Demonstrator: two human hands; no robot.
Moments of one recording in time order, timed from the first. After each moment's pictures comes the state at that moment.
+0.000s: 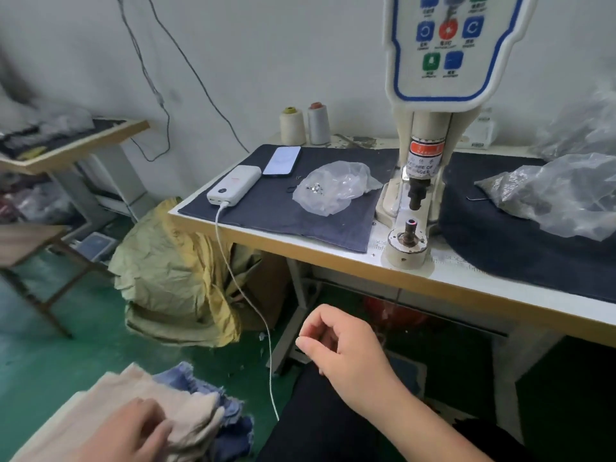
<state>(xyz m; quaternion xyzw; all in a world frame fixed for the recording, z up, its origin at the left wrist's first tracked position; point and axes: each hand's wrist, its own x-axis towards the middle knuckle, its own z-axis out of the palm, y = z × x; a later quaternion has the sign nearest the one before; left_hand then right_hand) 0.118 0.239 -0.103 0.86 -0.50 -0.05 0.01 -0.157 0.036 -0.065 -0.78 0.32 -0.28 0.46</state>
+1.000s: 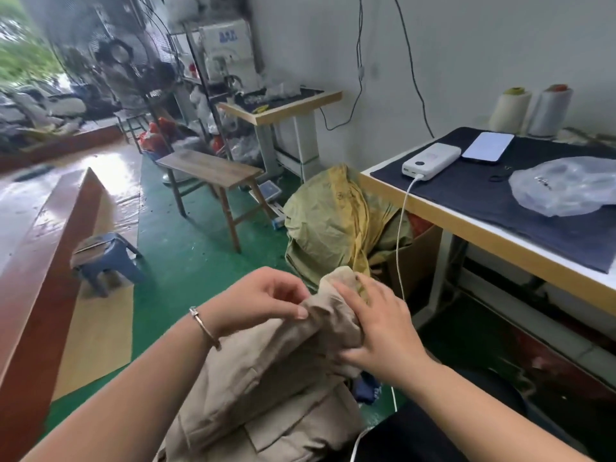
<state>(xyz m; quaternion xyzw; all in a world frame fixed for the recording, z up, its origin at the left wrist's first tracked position) 0.124 0.292 -0.011 0.76 -0.43 -0.34 0.36 -0.022 0.120 -0.091 -0.97 0.10 -0.07 0.19</state>
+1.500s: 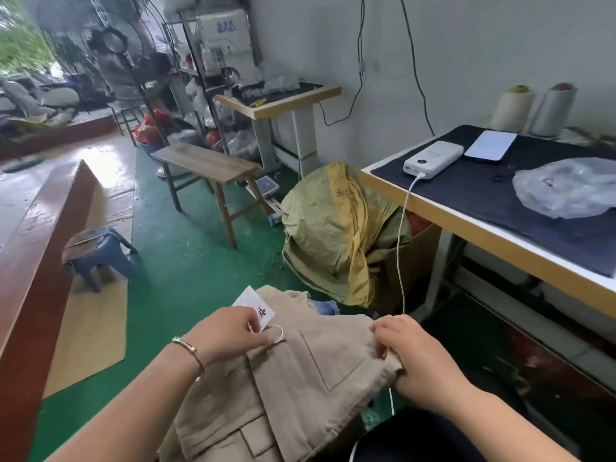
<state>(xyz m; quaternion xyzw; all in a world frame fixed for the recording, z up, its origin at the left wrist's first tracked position) 0.148 0.326 -0.073 0.94 -0.26 -0.21 0.02 -0.052 0.088 -0.123 -0.97 0.05 -0.04 0.24</state>
